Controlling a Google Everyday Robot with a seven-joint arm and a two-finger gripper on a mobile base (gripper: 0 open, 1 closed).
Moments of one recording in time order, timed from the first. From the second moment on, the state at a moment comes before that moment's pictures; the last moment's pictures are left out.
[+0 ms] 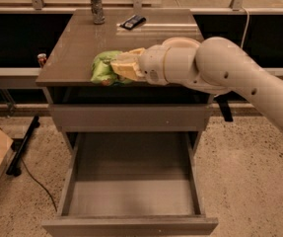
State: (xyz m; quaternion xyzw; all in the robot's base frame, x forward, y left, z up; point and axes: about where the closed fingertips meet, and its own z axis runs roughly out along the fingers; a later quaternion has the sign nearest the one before) arm 0.636 0.044 0.911 -0.44 0.65 0.27 0.56
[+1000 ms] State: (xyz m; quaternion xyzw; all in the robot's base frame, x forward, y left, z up) arm 0.479 -0.071 0.861 -0.46 0.64 0.32 0.52
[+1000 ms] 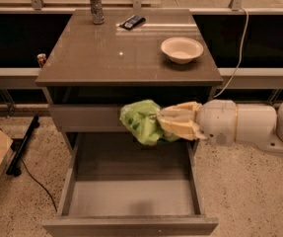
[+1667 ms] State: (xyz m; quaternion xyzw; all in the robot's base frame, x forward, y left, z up) arm 0.469 -0.102 0.751 -0.43 0.71 0.33 0.45
